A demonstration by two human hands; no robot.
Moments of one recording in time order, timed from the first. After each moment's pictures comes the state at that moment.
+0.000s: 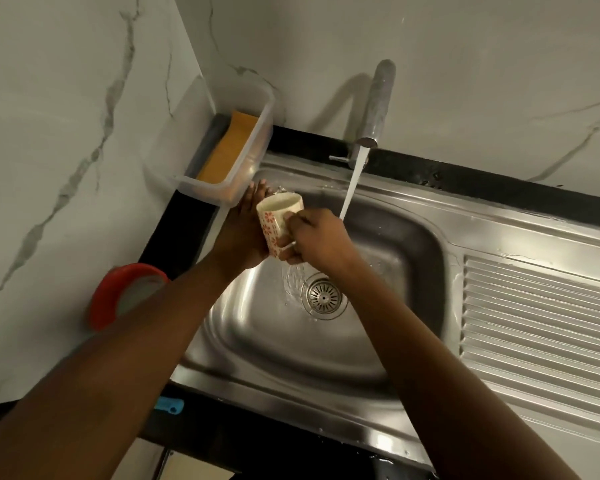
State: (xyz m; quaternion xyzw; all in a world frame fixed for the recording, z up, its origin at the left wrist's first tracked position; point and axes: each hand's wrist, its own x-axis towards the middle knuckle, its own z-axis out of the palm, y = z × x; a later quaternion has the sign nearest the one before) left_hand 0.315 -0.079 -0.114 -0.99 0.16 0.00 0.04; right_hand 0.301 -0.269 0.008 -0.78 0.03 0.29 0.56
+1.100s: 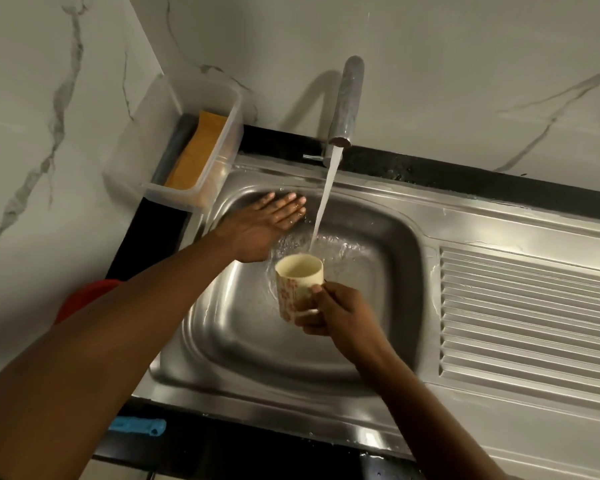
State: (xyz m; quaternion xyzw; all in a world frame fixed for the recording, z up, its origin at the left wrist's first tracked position) left_hand 0.355 -0.115 -0.105 -0.93 0.34 0.11 0.12; right_hand 0.205 -0.340 -0.020 -0.73 0.13 0.29 0.61
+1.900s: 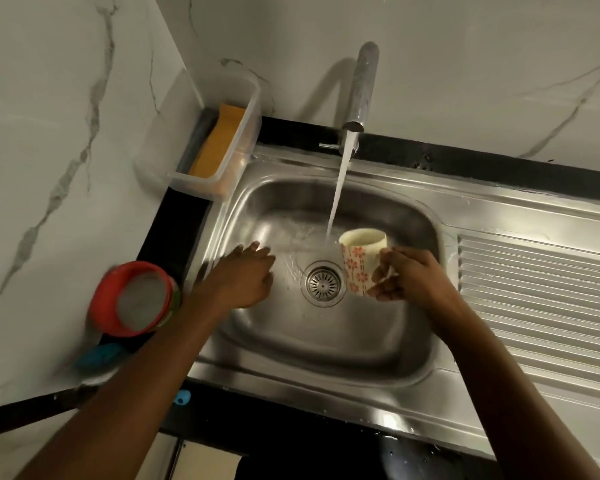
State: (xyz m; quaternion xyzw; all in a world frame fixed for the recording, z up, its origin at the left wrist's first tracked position) left_hand 0.237 -0.102 -0.076 -0.95 0.12 0.28 -0.04; right_hand 0.247 -0.406 -0.007 -0.77 0.18 0.27 0.56
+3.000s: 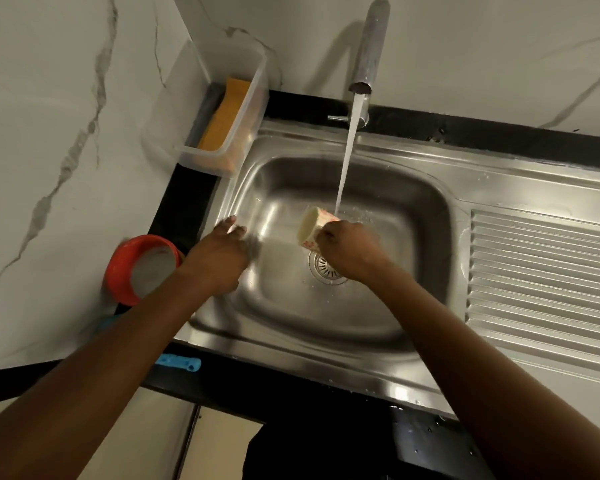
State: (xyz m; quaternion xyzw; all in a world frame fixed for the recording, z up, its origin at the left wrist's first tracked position) left_hand 0.217 -0.066 -0.062 -0.89 0.24 0.31 0.25; right_hand 0.260 -0.322 -0.047 -0.94 -0.13 0.24 0.22
